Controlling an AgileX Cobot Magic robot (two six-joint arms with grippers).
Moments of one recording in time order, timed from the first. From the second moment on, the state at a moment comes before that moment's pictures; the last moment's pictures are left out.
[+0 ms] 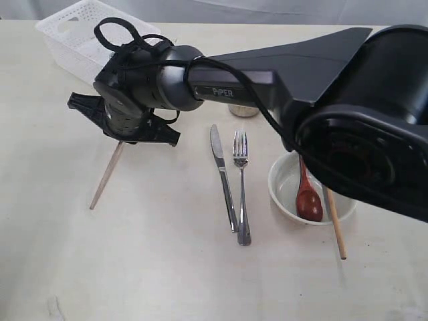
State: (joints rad) left arm -0.28 0.49 -0.43 -0.14 0.09 -0.39; right arm 0.96 2.33 -1.78 -0.28 0.62 1.34
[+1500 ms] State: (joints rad) left arm -0.28 0.49 -0.43 -0.14 0.09 -0.39; right arm 0.96 2.32 -1.78 -0.09 0.95 1.89
